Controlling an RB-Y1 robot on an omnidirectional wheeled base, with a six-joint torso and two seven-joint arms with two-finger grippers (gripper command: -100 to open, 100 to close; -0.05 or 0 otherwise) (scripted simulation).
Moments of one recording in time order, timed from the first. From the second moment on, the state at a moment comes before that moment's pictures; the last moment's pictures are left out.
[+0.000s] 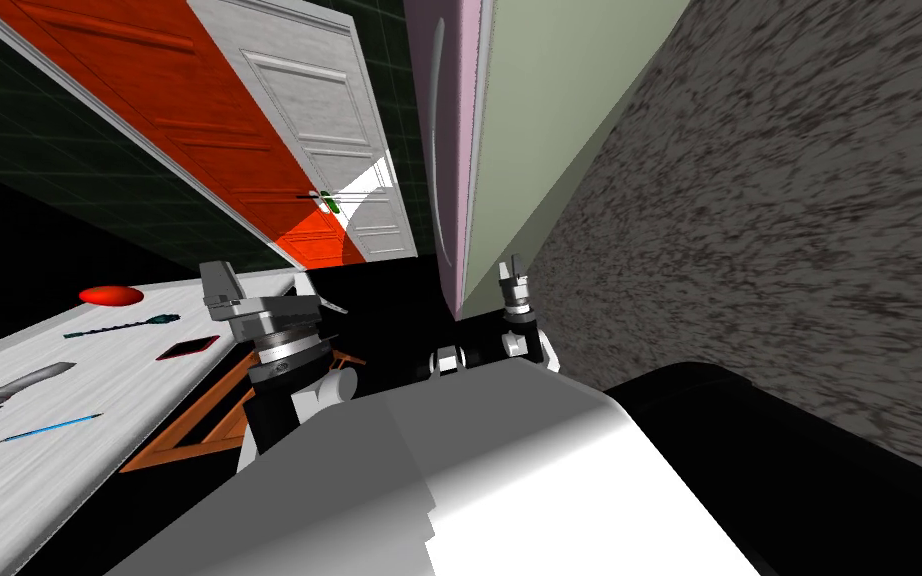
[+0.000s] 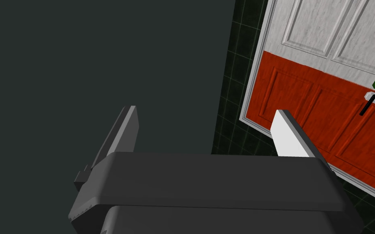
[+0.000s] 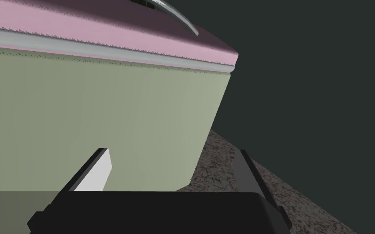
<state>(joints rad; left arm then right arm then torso) 0.51 0.01 0.07 -2.39 0.04 -0.40 0.12 0.46 -0.11 0.05 -2.20 0.10 -0.56 -0.01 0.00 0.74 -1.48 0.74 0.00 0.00</state>
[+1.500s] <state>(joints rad) 0.51 0.01 0.07 -2.39 0.04 -0.40 0.12 0.37 -0.19 0.08 -2.06 0.14 -0.68 0.37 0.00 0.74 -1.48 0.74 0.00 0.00</state>
